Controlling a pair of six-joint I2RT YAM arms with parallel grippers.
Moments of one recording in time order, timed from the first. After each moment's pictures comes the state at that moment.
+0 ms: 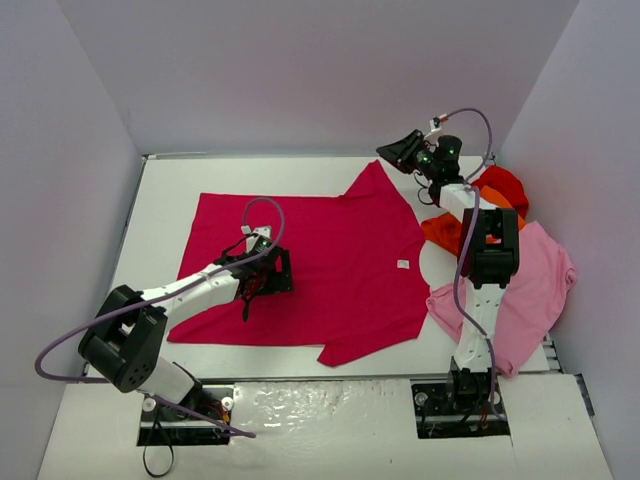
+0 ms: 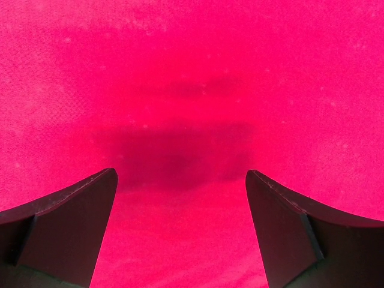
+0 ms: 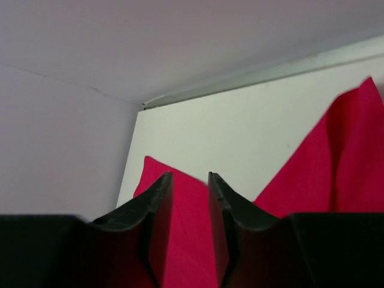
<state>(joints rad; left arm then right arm) -0.62 1.47 0.83 -0.38 -0.22 -0.66 0.02 2.22 1.60 0.45 -0.66 0.89</state>
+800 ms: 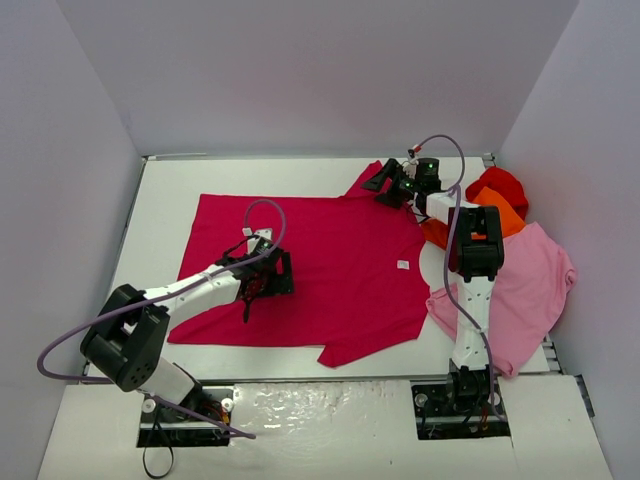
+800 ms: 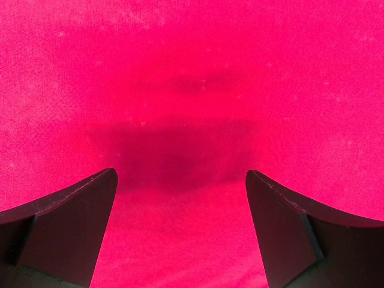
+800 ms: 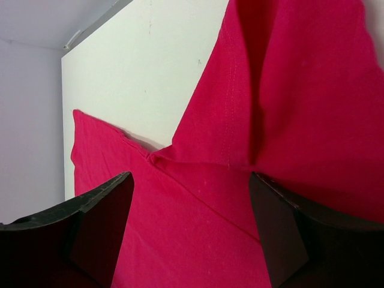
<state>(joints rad) -0.62 1.49 0.83 -0.38 -0.22 -0.66 0.05 2.37 1.63 0.20 -0.65 0.70</state>
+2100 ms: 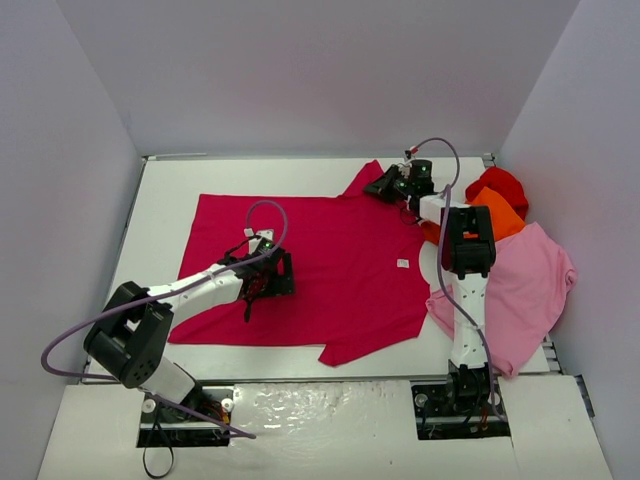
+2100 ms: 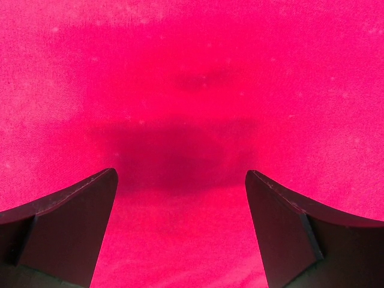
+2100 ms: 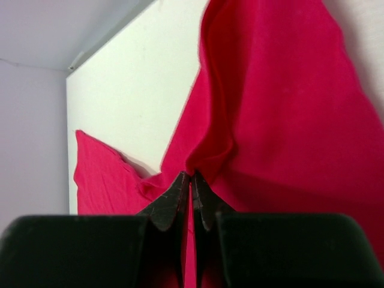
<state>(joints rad) -0.62 1.51 0.84 -0.38 -0.21 -0.66 0.08 2.45 1.69 0.31 -0.61 0.81</state>
